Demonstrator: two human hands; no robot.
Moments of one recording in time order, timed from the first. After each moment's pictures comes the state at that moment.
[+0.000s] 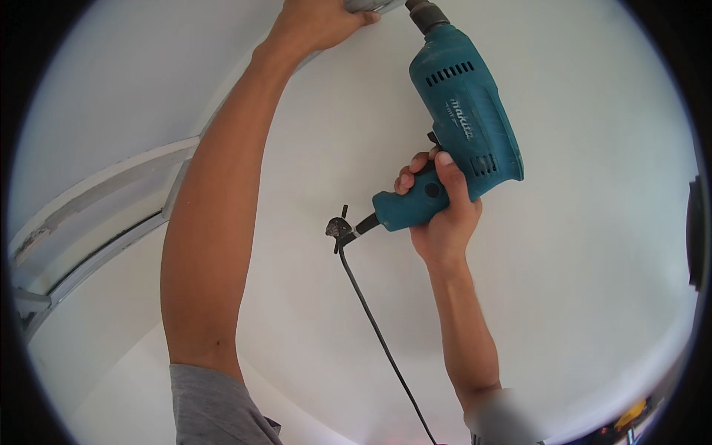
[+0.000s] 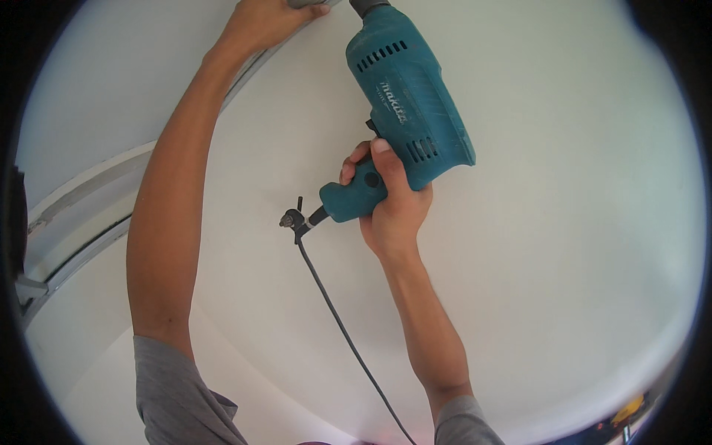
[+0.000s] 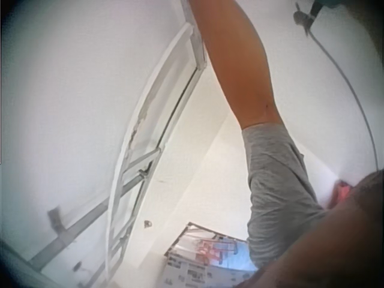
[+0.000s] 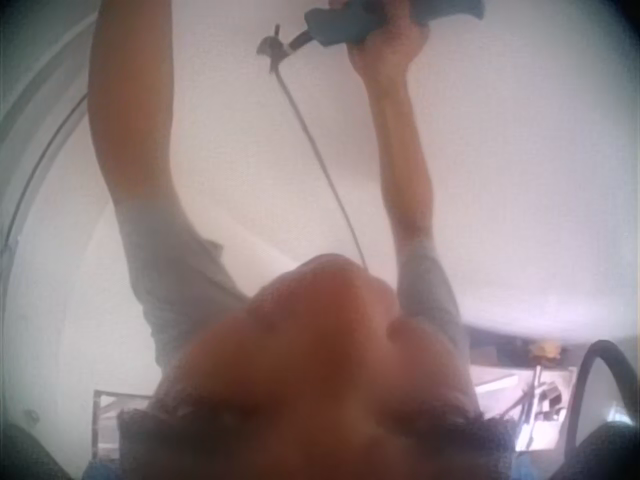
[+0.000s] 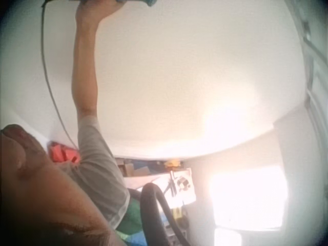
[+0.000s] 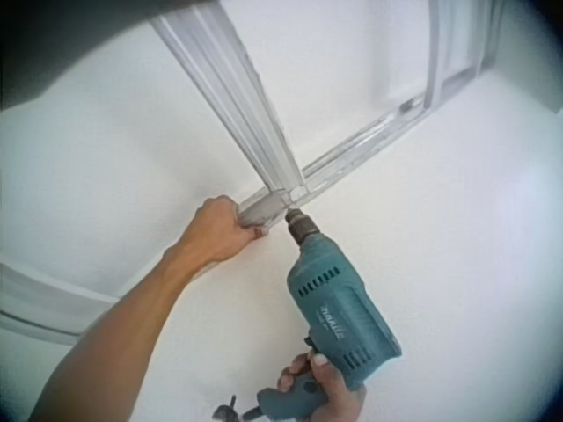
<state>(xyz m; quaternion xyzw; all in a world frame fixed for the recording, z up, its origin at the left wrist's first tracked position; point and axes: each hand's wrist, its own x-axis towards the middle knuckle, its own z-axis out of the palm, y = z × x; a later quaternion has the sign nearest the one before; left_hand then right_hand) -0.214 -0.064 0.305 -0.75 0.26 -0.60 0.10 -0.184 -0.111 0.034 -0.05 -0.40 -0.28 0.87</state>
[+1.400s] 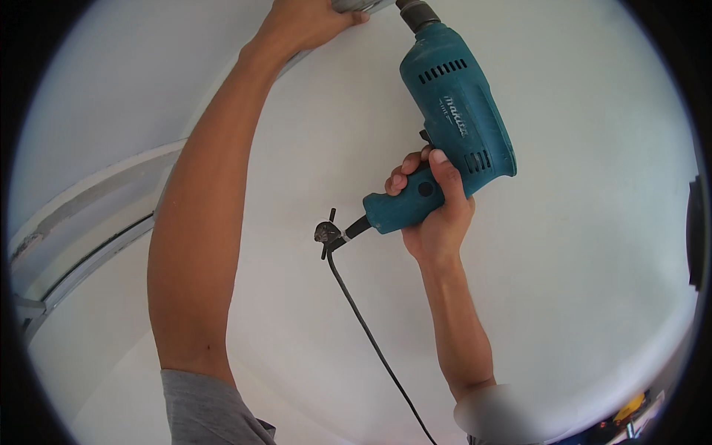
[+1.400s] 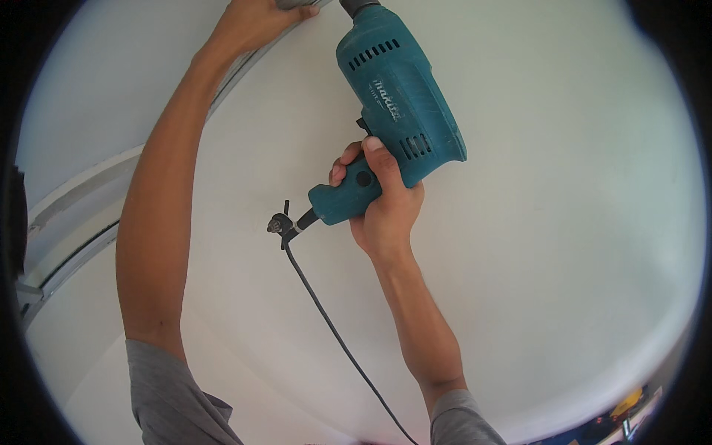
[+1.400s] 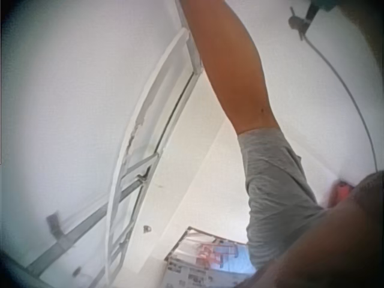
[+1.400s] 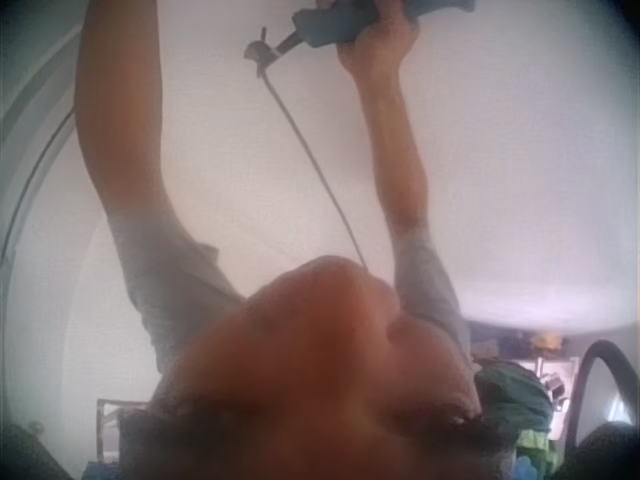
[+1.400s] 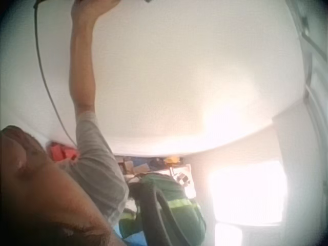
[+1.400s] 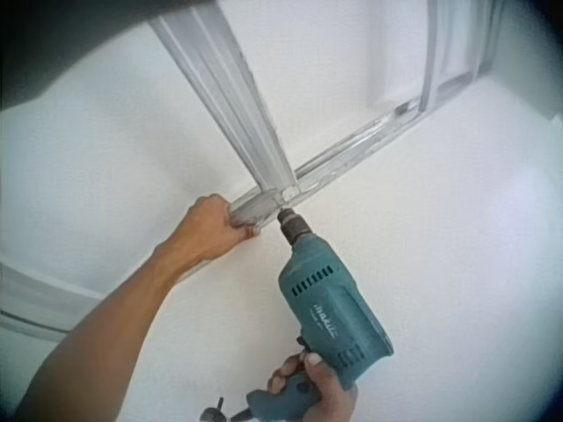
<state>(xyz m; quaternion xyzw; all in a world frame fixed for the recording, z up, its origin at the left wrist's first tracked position) -0.202 -0.076 0.301 -0.78 0.23 -0.57 0.09 -0.165 -0.110 0.030 -0.01 -0.40 -0.25 0.88</state>
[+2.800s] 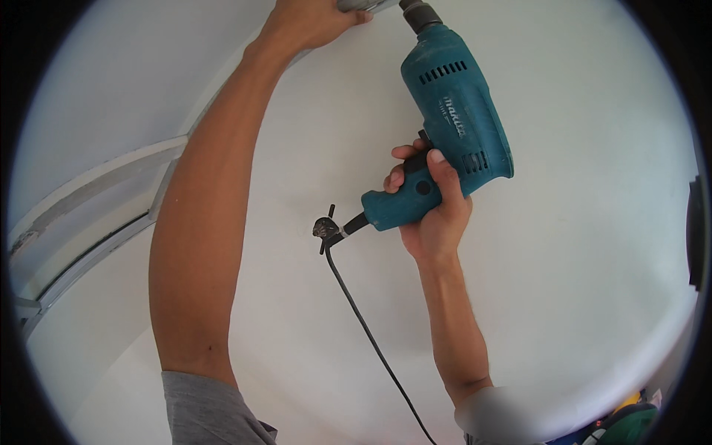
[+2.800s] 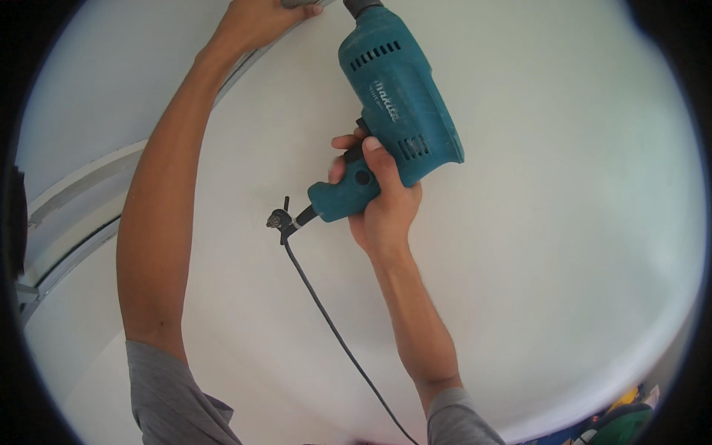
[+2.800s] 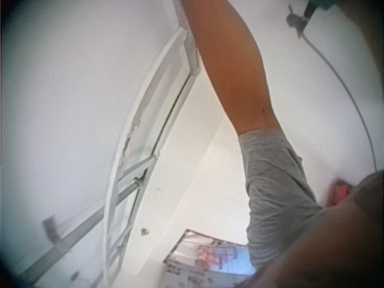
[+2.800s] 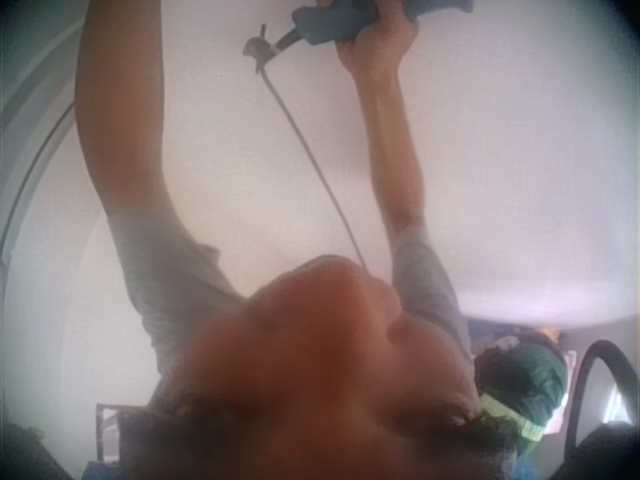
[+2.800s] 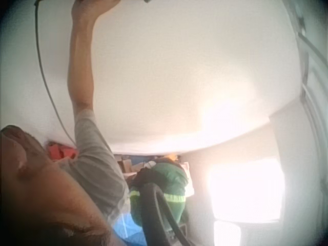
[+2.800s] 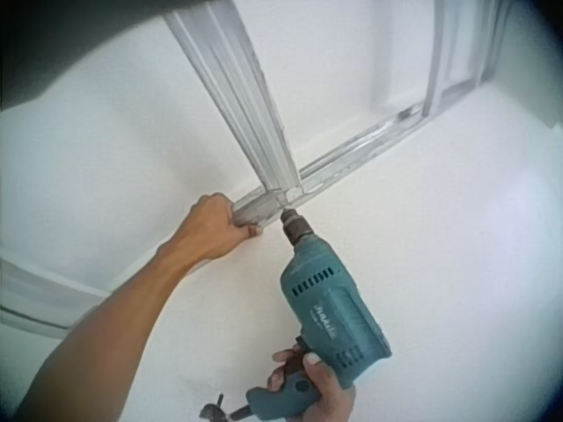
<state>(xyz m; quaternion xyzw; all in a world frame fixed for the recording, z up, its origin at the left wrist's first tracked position) -0.209 -0.079 0.309 -0.76 0.25 -0.59 0.09 -0.185 -0.118 0.038 -0.06 -0.39 -0.29 0.87</state>
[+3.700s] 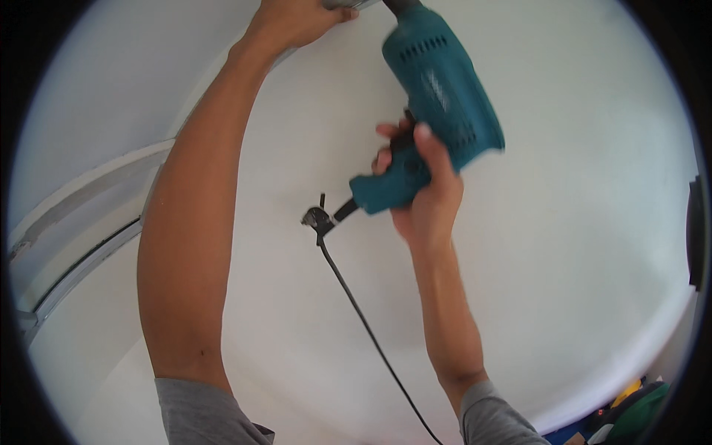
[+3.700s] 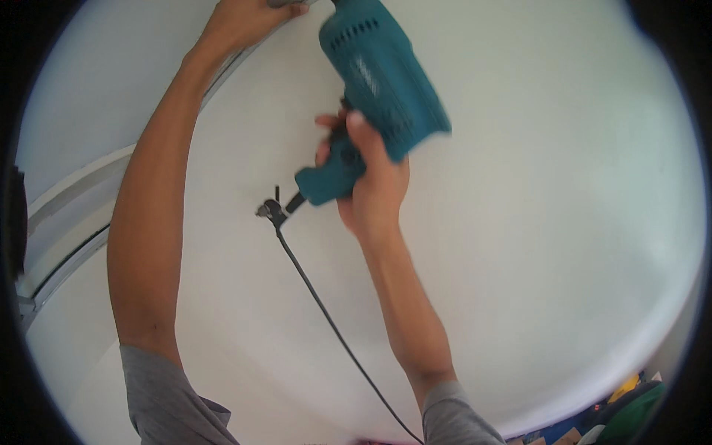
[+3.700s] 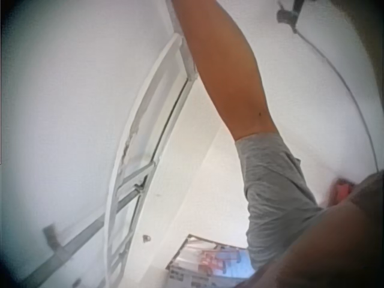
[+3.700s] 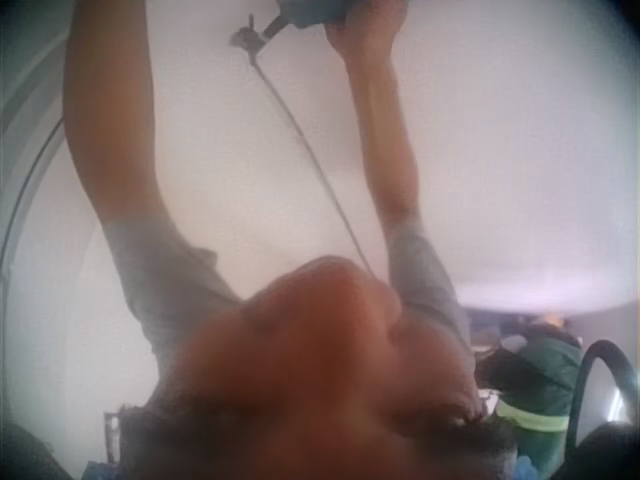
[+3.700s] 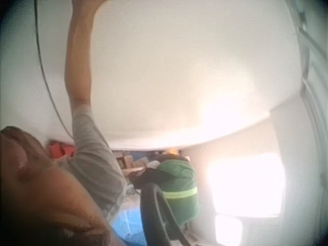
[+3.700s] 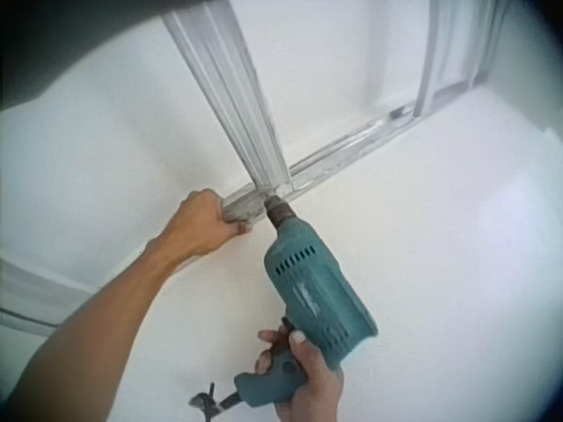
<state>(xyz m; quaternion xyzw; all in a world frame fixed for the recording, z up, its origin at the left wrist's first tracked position) -0.218 -0.078 0.305 -0.78 0.24 -0.57 0.09 -0.190 -0.116 0.045 -0.04 -0.40 -0.27 0.88</state>
